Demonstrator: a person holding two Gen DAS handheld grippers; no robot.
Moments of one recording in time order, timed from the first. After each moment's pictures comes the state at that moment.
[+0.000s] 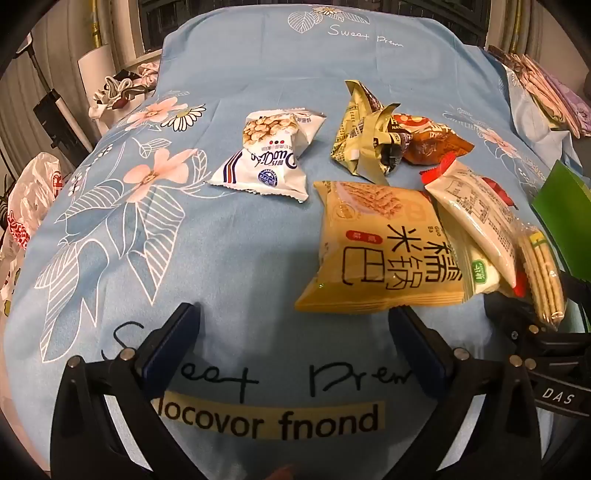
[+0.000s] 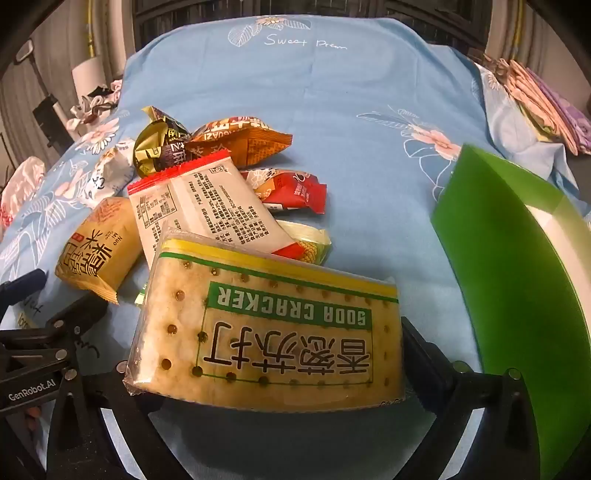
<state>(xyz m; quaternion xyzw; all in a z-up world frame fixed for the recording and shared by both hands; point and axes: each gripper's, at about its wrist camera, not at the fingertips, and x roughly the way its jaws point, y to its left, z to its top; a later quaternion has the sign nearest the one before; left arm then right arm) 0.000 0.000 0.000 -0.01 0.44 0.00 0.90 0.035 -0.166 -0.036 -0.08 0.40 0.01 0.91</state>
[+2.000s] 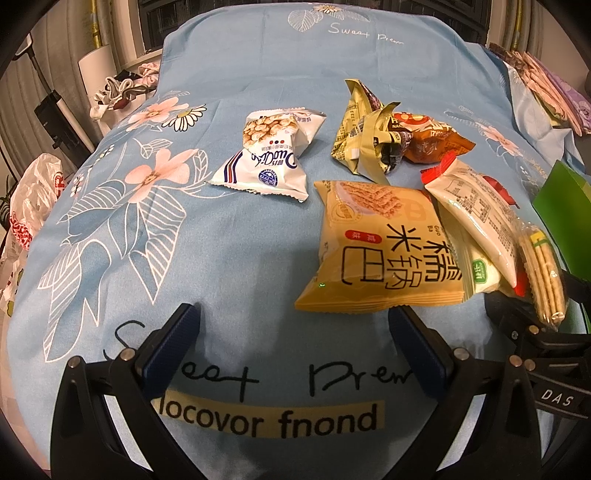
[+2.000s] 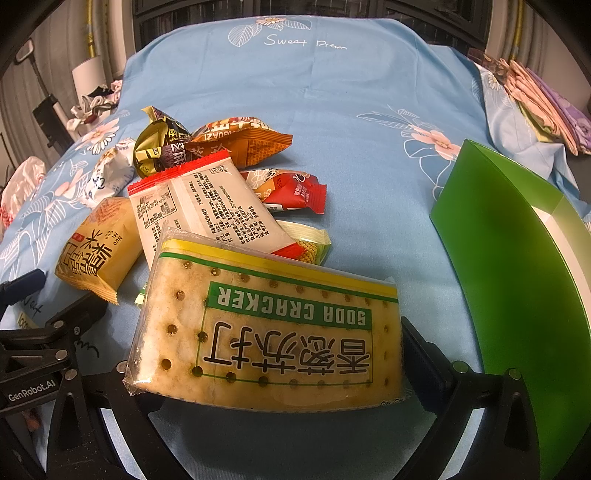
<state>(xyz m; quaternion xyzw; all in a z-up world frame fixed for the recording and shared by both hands) 0.002 0.001 0.003 0.00 0.45 0.01 0.90 0.034 -0.167 -0.035 -0.08 0.39 0.01 0.92</state>
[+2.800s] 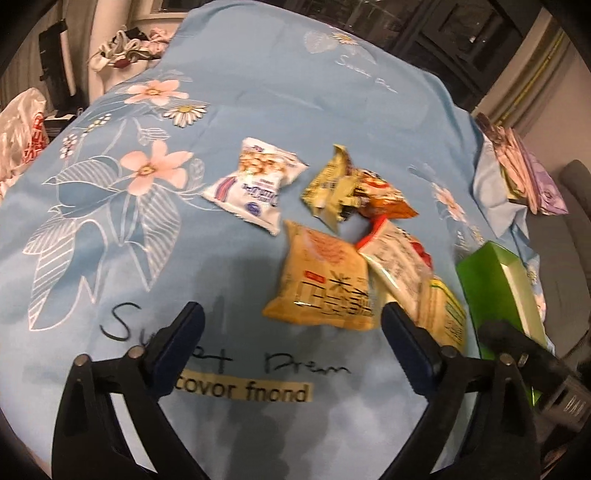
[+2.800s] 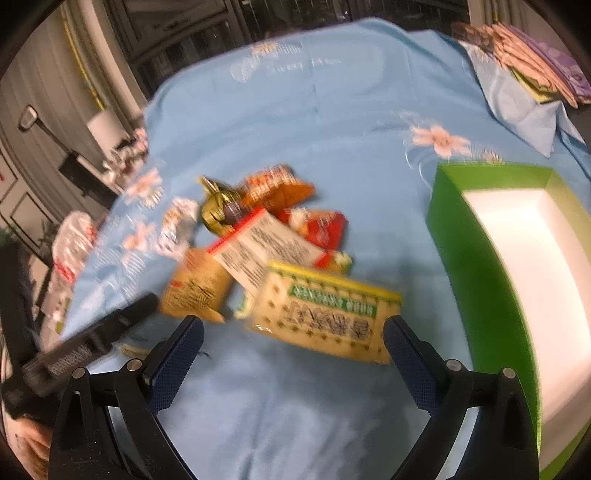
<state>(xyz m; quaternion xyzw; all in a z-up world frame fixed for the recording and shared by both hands) -0.005 0.021 0.053 -0.17 0.44 -0.07 0.88 0.000 -0.172 0.044 0.05 0.39 0.08 0.91</state>
